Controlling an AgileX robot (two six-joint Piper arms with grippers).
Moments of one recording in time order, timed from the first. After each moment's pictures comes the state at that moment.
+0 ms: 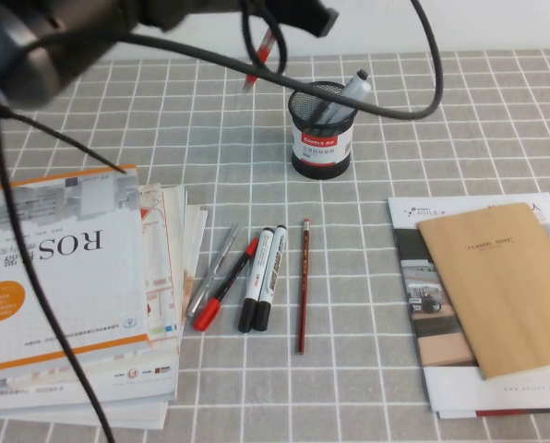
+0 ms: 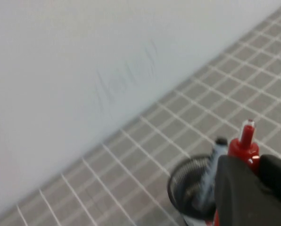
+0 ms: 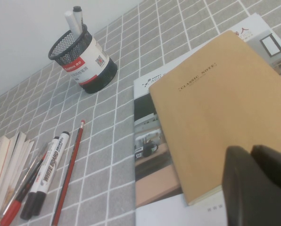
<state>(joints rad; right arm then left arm) -0.04 -0.01 0.03 0.67 0.41 -0.05 -0.62 1.80 -1.84 0.10 0.55 0.29</state>
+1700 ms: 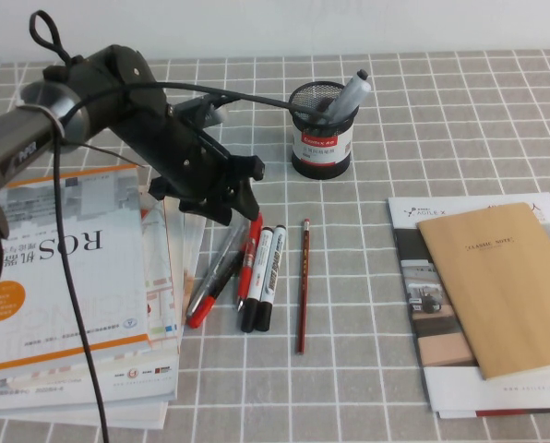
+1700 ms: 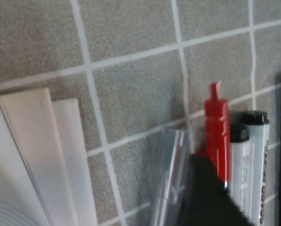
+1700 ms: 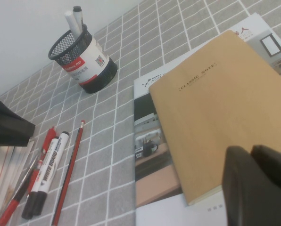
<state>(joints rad) -0.04 -0.01 0.03 0.67 0.41 -0.05 -0.32 2.18 -1.81 -0.49 1.09 0.18</state>
